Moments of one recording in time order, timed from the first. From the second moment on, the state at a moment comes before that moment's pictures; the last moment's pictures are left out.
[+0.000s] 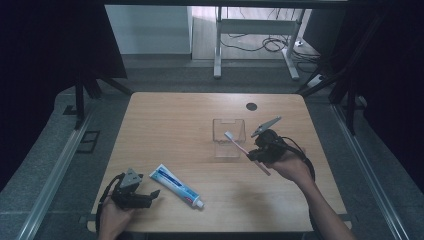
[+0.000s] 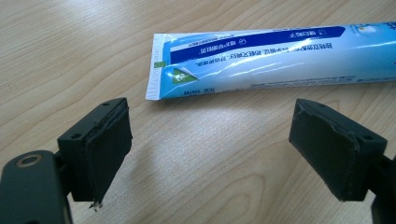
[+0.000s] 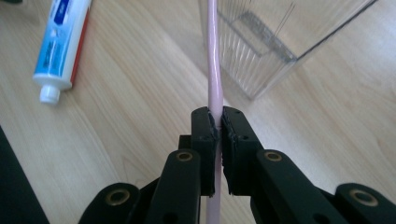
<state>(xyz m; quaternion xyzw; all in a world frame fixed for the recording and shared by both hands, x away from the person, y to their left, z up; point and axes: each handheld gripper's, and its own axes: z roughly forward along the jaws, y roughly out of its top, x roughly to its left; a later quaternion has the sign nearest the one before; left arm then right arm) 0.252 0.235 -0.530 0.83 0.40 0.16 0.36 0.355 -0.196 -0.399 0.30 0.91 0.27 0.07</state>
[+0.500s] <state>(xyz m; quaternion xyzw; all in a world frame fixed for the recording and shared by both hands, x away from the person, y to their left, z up) 0.251 0.233 -0.530 0.83 0.39 0.16 0.36 0.372 -0.188 -0.396 0.32 0.89 0.30 0.08</state>
